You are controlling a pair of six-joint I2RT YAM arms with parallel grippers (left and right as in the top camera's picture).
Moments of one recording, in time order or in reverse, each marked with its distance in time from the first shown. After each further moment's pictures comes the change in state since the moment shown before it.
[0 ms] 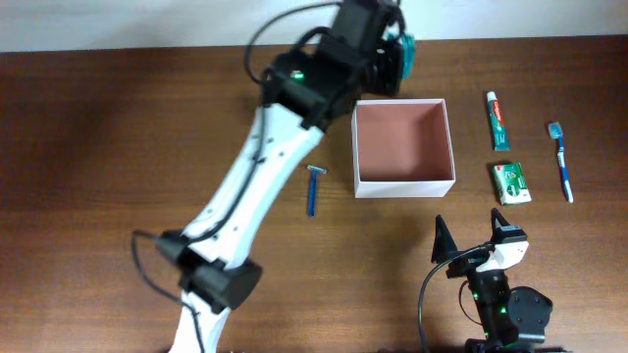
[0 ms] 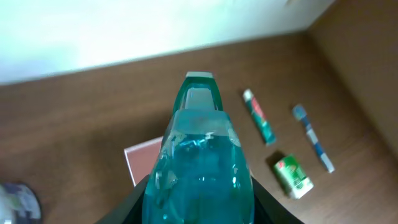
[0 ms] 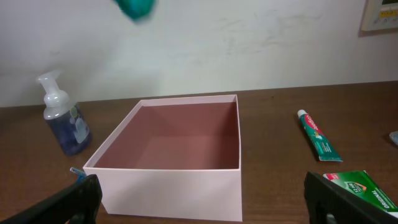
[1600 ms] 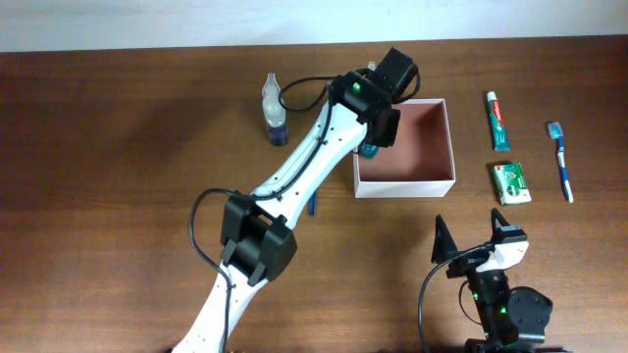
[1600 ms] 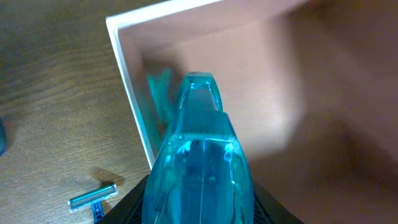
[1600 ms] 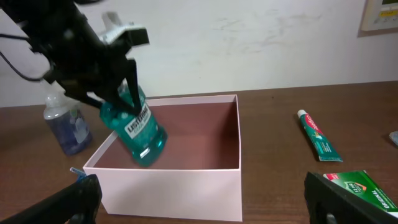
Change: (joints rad) left arm -0.036 0.322 -0.002 -0.198 -0.074 -0.046; right arm 0.000 0.000 0.000 0.000 0.000 0.000
